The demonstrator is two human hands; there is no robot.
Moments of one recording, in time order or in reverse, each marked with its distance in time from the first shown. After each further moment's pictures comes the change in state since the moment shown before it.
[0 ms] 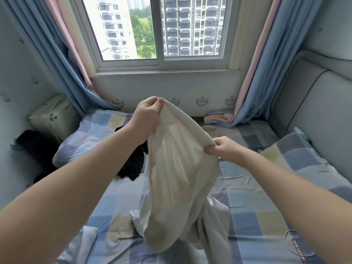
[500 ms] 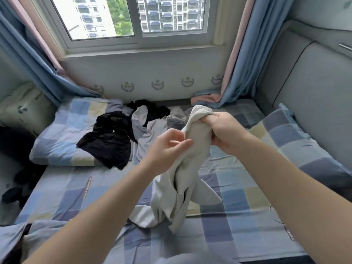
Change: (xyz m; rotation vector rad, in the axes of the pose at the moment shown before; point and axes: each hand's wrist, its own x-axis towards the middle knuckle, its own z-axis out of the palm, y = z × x) left_hand -0.057 -0.091 0.080 0.108 -0.336 -0.072; right_hand -0.025 -0.017 -0.003 0.611 0.279 0.021
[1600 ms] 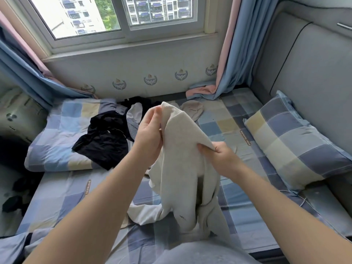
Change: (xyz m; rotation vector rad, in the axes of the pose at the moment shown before) left_hand 0.049 0.021 0.001 -0.600 0.167 -0.076; right_hand -0.005 0.092 -0.024 -0.218 -0.084 -0.127
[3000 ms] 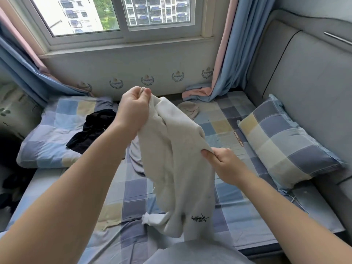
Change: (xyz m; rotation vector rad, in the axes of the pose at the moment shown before) left_hand 0.015 0.042 -0.016 0.520 0.152 0.215; right_hand -0.043 0.009 -0.017 -0.388 0.025 -0.086
